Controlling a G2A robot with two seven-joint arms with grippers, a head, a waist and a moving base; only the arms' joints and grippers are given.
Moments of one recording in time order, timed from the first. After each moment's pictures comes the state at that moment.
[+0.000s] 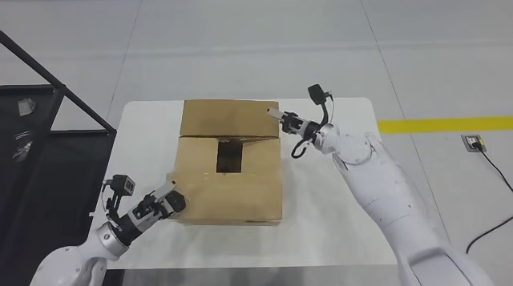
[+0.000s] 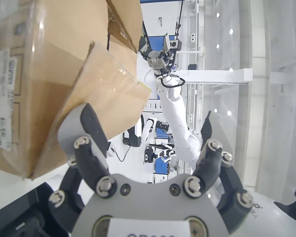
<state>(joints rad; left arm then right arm) 1.45 -1.03 -1.66 -1.74 -0.41 -0.15 -0.79 -0.33 -1.46 1.01 -0.58 -0.07 -0.38 0.59</state>
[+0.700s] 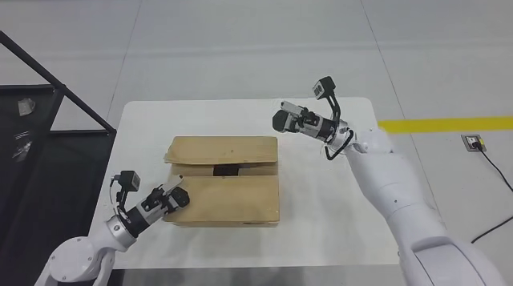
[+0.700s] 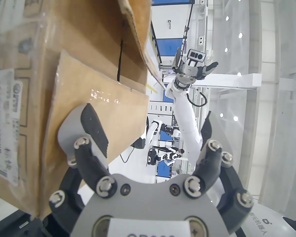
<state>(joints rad) 1.38 -1.03 -1.61 -1.68 -0.37 -0.12 -0.76 -0.28 -1.46 1.14 -0.48 0.49 -0.62 1.20</state>
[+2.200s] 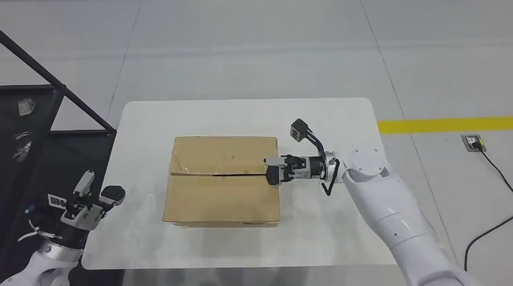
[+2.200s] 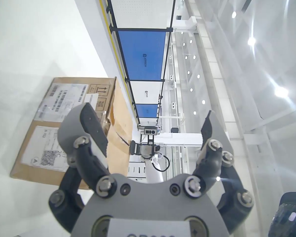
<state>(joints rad) 1.58 -1.04 -1.88 -1.66 -0.63 -0.24 -0.53 -0.50 -1.38 1.07 -0.80 0.35 -0.32 1.33</state>
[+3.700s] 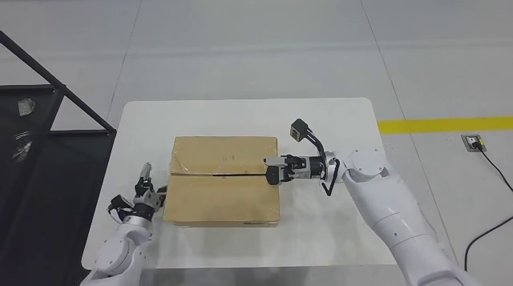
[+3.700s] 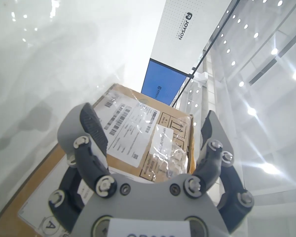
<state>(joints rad) 1.23 -1.16 -1.44 -1.27 -0.69 -0.16 -0.15 -0.50 -1.38 1.07 -0.80 0.35 -0.32 1.33</state>
